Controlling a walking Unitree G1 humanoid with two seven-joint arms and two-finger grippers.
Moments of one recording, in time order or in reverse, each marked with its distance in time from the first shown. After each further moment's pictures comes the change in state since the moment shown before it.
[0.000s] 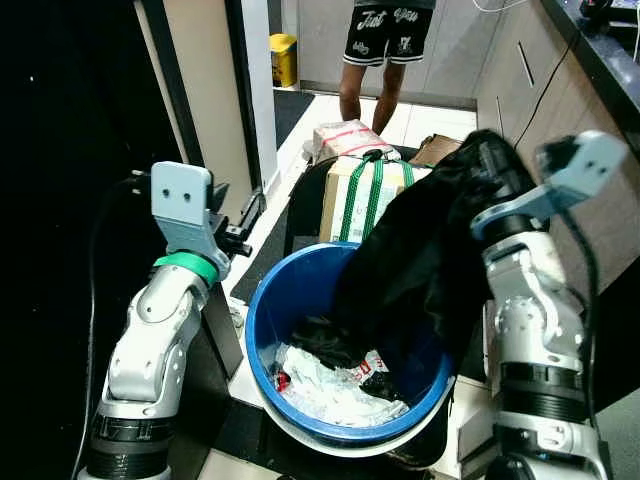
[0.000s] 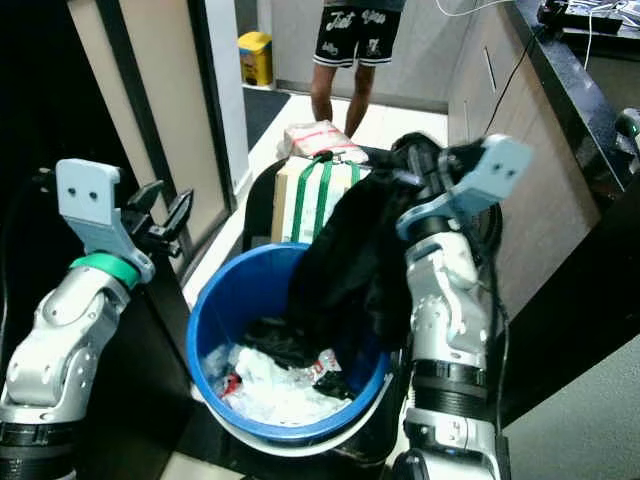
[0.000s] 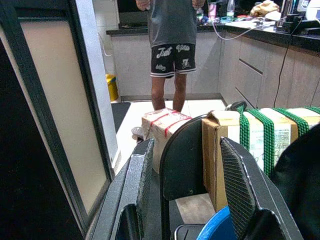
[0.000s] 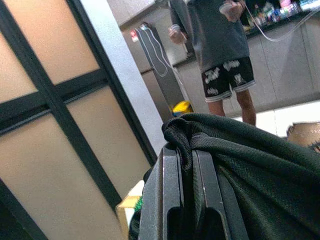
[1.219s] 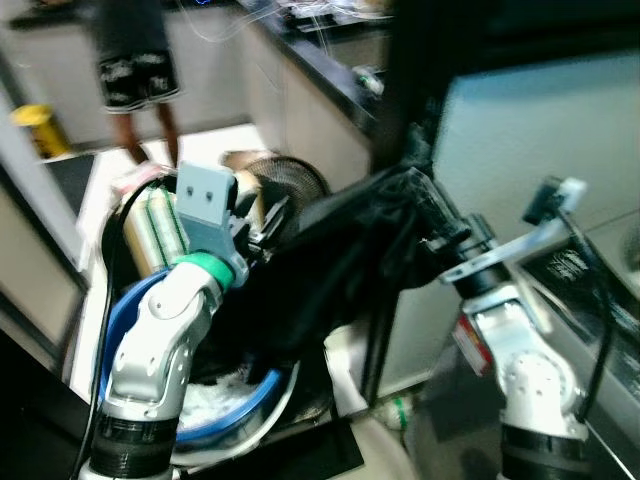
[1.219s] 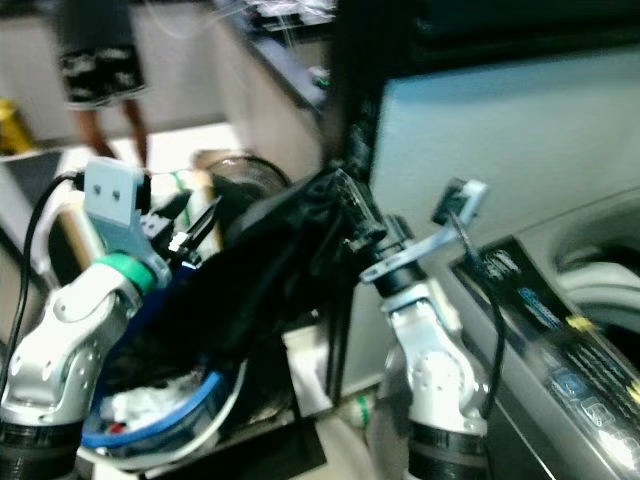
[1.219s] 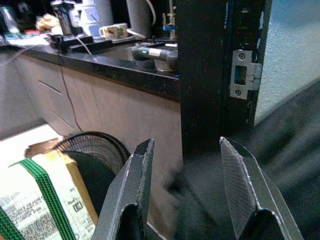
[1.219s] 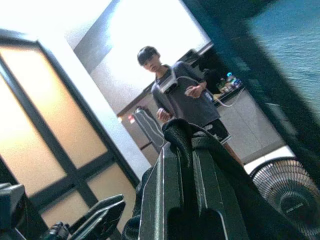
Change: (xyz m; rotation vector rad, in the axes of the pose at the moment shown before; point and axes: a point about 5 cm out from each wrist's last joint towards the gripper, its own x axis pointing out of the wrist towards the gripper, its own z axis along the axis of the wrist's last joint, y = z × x) left arm 0.003 -0.015 0.009 -0.049 0.033 -0.128; right arm -0.046 0.037 -0.011 0.411 0.084 0.394
